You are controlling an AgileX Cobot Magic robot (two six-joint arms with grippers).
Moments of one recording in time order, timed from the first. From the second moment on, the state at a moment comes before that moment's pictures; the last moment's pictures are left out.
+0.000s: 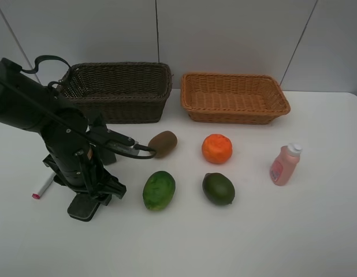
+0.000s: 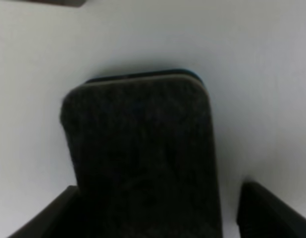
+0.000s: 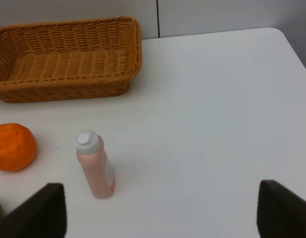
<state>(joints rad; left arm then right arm) -0.60 1.86 -0.78 0.19 0.43 -0.38 0.06 0.00 -0.52 -0.15 1.06 0.17</state>
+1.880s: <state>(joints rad) -0.25 2.03 -1.72 0.17 0.72 -0.33 0.06 0.00 -0.52 -0.15 1.06 0.17</state>
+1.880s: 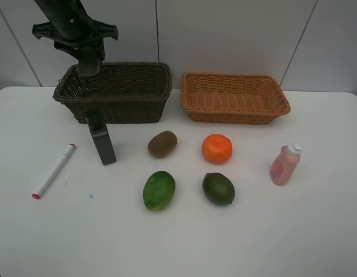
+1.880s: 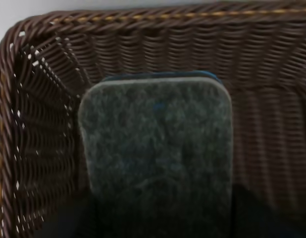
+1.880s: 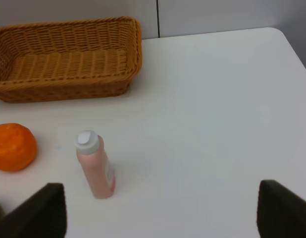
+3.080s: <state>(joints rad) -0.23 2.14 -2.06 0.04 1.20 -0.24 0.06 0.00 -0.52 -0.15 1.06 0.17</state>
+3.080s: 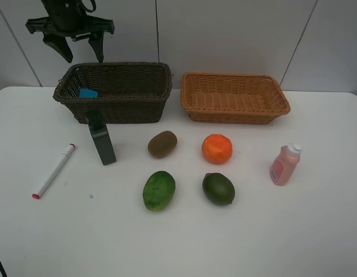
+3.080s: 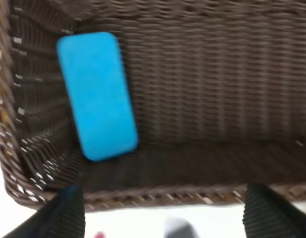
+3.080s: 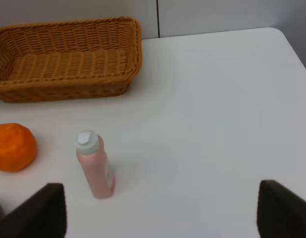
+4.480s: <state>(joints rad) -0.08 1.39 -0.84 0.06 0.95 -0.11 0.06 0.00 -0.52 -0.15 1.06 0.17</state>
